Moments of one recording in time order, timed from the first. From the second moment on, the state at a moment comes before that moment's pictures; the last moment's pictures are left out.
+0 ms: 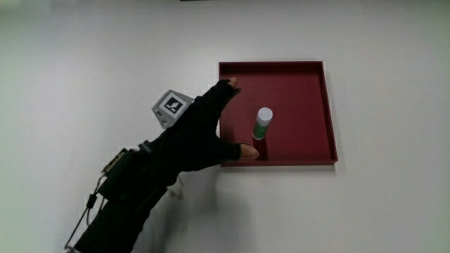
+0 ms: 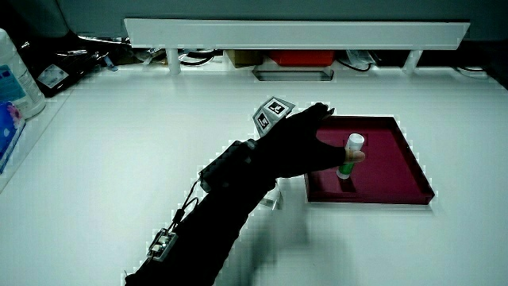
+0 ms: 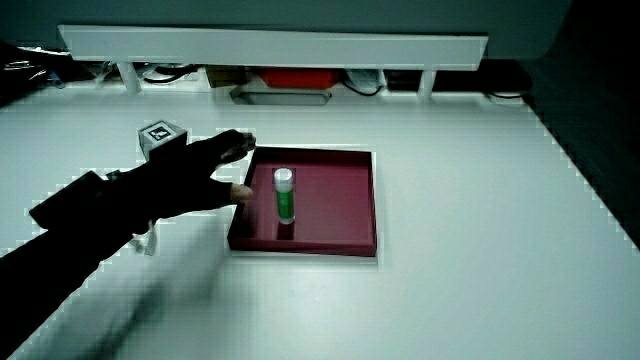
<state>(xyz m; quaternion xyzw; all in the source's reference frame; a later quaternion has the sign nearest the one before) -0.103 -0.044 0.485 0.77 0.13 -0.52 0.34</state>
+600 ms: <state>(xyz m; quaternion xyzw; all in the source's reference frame) -0.058 -0.049 0.519 0.78 0.13 -0.51 0.35</state>
